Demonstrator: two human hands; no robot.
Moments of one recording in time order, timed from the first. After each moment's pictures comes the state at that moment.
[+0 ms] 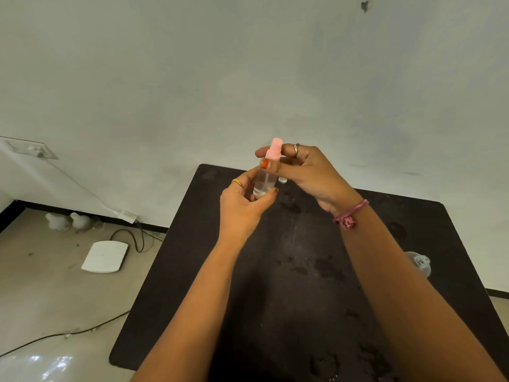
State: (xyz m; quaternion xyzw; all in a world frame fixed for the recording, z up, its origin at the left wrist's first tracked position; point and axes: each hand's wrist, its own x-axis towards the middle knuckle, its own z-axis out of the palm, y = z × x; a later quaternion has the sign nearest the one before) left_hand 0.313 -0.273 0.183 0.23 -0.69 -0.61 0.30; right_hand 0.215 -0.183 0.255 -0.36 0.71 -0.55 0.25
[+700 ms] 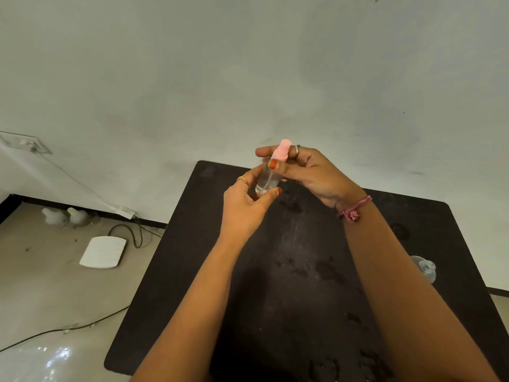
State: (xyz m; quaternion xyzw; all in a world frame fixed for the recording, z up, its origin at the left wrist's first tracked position) left_hand 0.295 -0.282 0.179 0.24 -0.73 -0.59 0.25; right_hand 0.183 -0.189 0.238 -0.39 0.67 -0.54 0.32
